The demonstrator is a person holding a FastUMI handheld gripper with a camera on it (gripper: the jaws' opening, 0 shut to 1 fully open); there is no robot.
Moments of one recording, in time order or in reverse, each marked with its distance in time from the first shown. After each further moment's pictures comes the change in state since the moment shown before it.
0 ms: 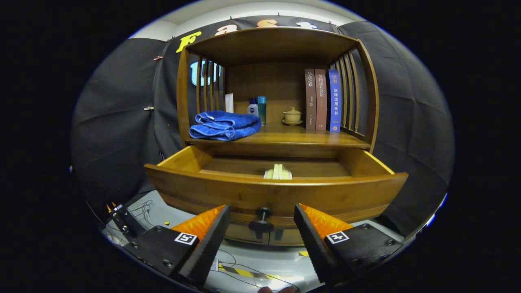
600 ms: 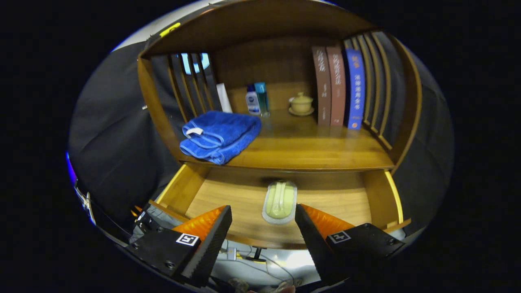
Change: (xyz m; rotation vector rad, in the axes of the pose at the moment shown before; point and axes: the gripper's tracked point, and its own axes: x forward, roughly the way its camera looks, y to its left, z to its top) arm 0.093 -0.026 0.064 0.064 0.348 0.076
